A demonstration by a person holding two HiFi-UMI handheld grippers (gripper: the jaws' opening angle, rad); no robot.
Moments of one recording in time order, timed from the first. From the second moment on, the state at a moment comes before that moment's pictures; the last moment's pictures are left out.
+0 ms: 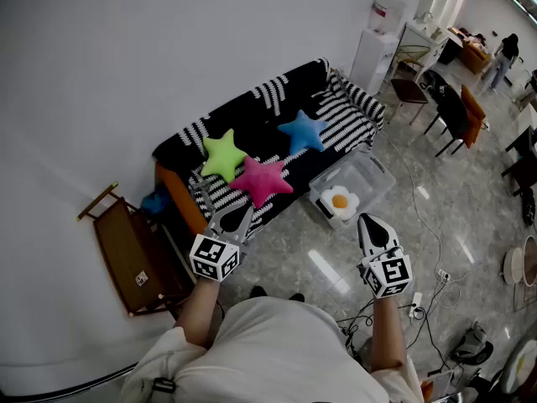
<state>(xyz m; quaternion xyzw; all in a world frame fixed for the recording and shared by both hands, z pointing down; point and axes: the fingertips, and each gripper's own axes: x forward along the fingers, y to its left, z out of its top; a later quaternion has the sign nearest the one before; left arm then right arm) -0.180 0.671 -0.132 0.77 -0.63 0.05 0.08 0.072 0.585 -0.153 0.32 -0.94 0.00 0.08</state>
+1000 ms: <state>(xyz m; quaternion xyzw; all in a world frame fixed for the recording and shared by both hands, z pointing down) -0.150 0.678 -0.125 0.78 -0.62 0.07 0.08 0.095 0.593 -0.138 0.31 -0.95 0.02 0.08</state>
